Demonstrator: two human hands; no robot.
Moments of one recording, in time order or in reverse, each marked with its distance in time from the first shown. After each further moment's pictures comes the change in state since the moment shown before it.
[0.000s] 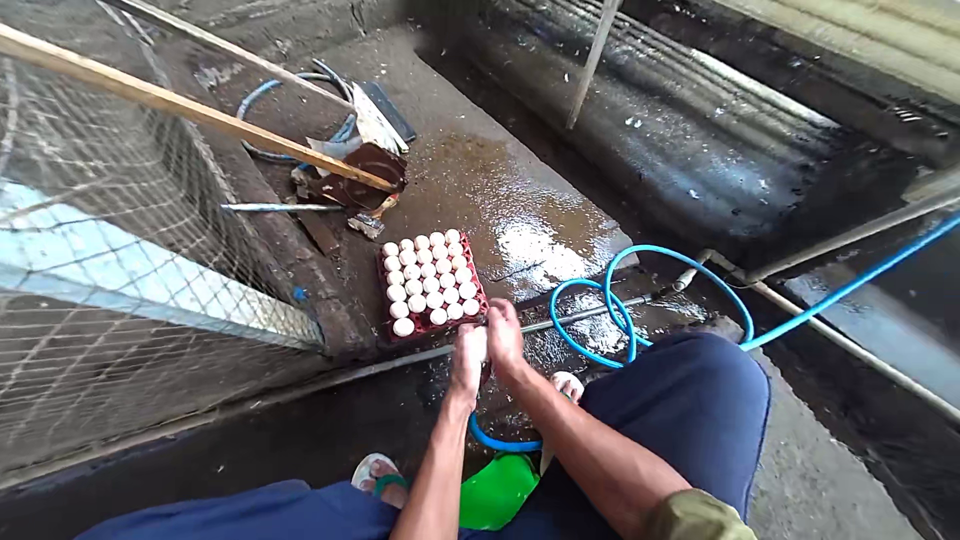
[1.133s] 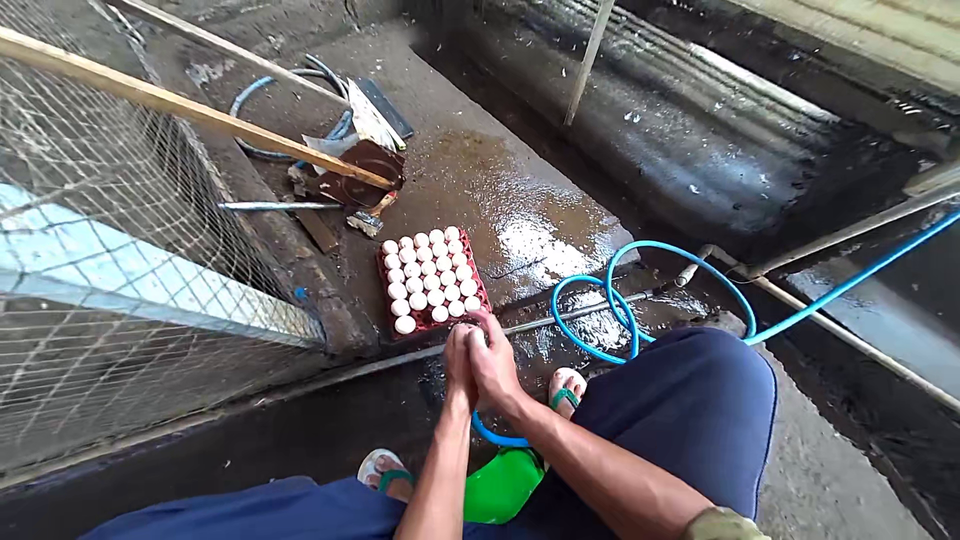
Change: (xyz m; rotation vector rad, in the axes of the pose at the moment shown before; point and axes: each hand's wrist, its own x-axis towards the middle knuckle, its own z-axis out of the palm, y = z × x) left_hand 0.005 0.002 -0.002 0.007 0.122 -0.004; right_hand -0.025 -0.005 0.004 -0.033 -0.089 -0.109
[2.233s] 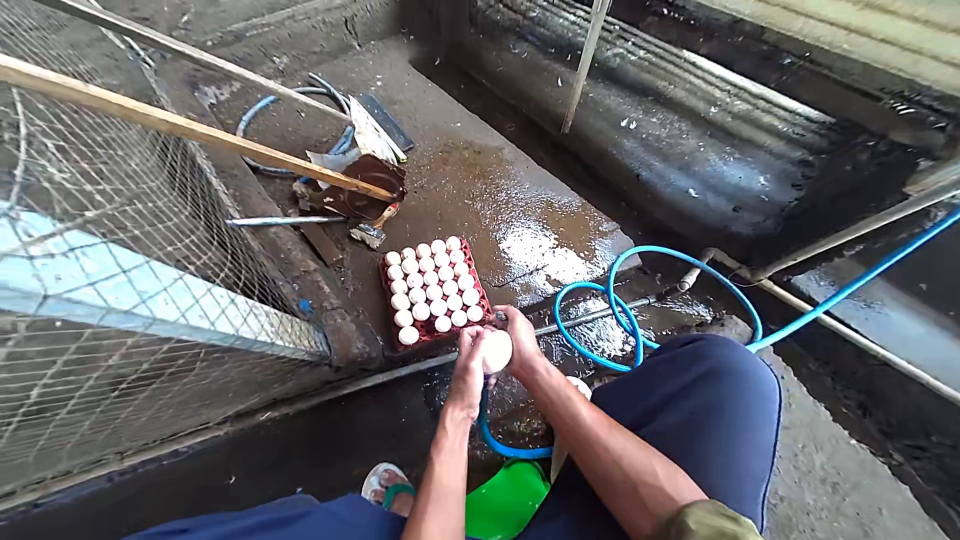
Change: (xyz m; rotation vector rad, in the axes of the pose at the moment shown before) left_hand -0.003 0.009 -0.008 -0.220 -0.334 -0.084; right_hand 0.050 0.002 -0.018 0.491 0.138 0.353
